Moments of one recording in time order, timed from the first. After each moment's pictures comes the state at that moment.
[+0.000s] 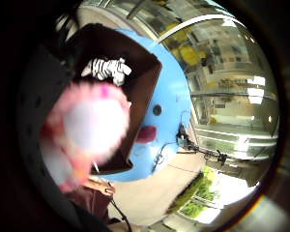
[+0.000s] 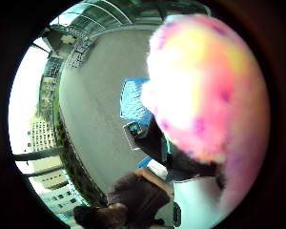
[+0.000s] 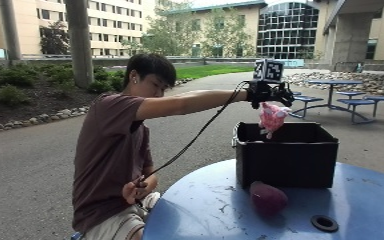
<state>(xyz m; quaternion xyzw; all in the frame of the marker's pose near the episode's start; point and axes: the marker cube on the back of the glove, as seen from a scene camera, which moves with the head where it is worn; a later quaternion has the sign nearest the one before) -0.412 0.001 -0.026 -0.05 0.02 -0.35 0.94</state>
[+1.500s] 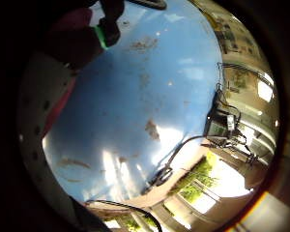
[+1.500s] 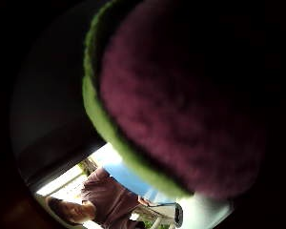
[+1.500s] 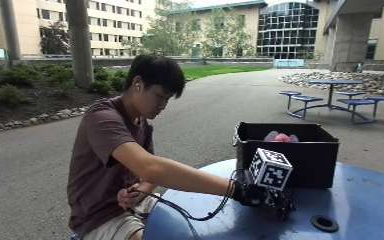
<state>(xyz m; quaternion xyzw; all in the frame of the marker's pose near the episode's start) -0.106 -0.065 0.266 -0.16 -0.04 -0.27 0.95</state>
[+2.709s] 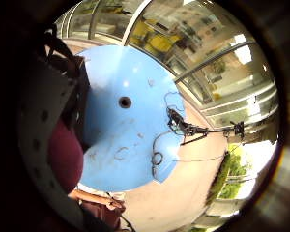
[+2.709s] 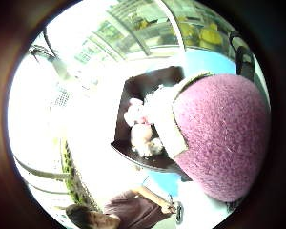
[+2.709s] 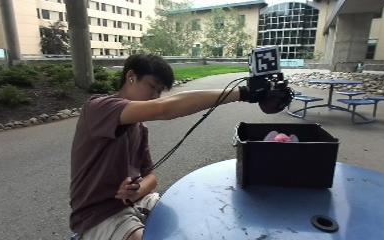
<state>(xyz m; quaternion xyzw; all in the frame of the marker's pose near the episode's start) -0.215 -0.055 -0.050 0.07 -0.06 -0.20 0.98</state>
